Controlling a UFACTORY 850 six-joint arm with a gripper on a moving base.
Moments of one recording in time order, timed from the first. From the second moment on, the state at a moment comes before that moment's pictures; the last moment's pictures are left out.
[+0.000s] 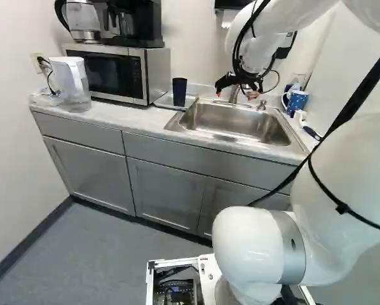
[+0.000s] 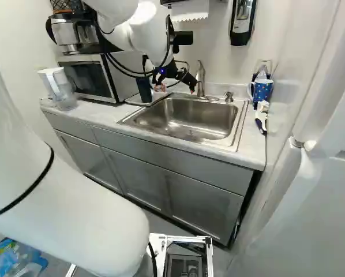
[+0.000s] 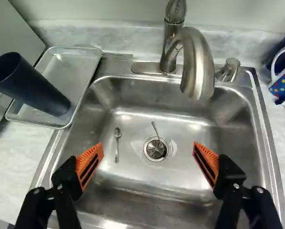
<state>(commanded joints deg) -12.2 9.8 -55.3 0.7 -21.7 1.4</state>
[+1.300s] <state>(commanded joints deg) -12.2 9.8 -55.3 0.7 -21.7 1.4</state>
